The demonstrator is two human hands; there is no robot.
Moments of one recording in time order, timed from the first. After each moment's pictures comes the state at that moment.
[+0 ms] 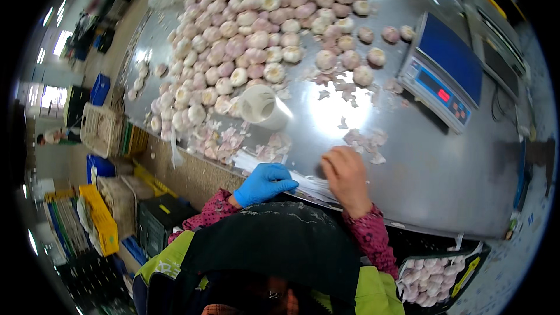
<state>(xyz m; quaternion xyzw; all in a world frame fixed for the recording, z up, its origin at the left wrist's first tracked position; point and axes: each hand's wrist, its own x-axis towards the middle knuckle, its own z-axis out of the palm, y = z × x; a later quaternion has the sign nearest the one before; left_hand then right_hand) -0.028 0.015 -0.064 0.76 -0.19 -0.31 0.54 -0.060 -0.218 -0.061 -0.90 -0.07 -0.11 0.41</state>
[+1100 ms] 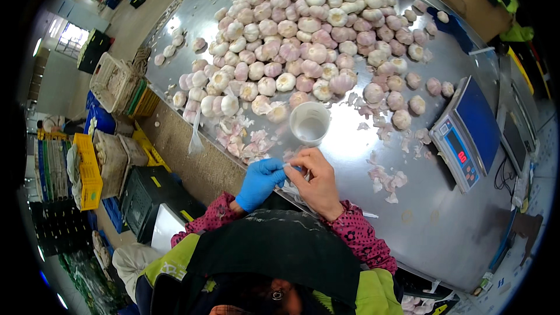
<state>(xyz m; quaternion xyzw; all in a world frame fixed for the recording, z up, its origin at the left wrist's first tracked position) -0.027 0.063 -0.067 0.67 0.09 -0.16 0.72 0.000 -0.107 -0.033 -0.75 -0.10 0.02 0.66</state>
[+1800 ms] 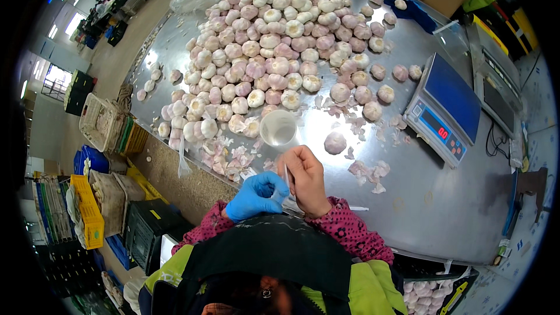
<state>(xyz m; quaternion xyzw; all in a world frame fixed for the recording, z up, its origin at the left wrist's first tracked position) -0.018 0.043 -0.016 0.47 -0.05 -0.35 0.80 -0.006 -0.124 -0.017 -0.48 0.08 0.11 0.87</state>
